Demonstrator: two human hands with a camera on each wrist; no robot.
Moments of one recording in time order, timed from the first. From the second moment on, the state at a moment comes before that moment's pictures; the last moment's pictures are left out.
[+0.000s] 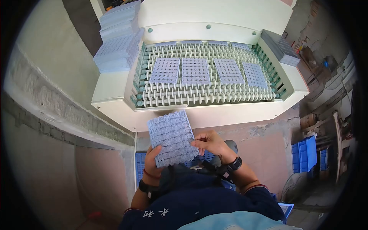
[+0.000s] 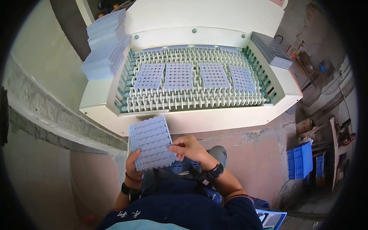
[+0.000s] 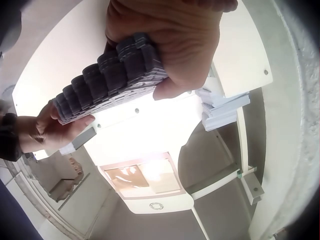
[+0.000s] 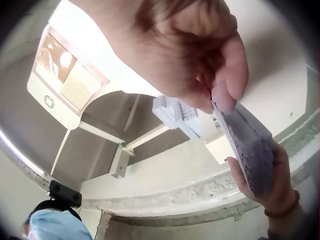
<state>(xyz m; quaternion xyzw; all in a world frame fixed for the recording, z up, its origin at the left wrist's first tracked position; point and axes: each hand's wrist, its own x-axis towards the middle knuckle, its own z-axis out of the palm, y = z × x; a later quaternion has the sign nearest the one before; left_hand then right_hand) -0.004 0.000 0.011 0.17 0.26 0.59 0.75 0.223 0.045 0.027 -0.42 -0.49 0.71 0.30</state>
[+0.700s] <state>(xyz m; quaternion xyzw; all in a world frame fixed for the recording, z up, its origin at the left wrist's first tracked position) -0.054 -0.033 0.002 0.14 0.22 0.62 0.74 0.230 0.102 0.018 -0.50 -0.43 0.55 0.51</state>
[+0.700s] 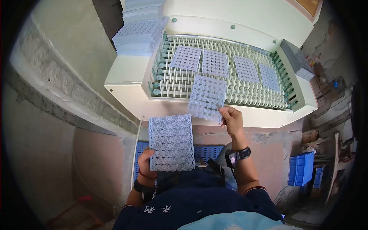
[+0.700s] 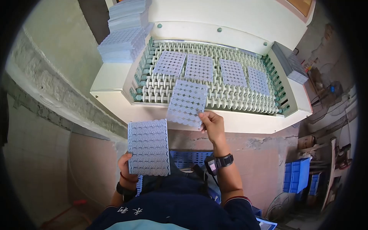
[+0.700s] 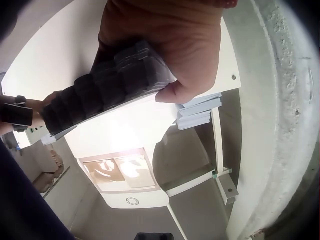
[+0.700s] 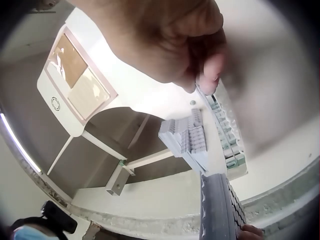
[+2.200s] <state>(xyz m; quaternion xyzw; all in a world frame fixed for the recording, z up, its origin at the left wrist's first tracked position) -0.003 0.011 0.021 0.16 0.26 0.60 0.74 0.221 0.055 0.035 -0.45 -0.52 0.64 0.34</state>
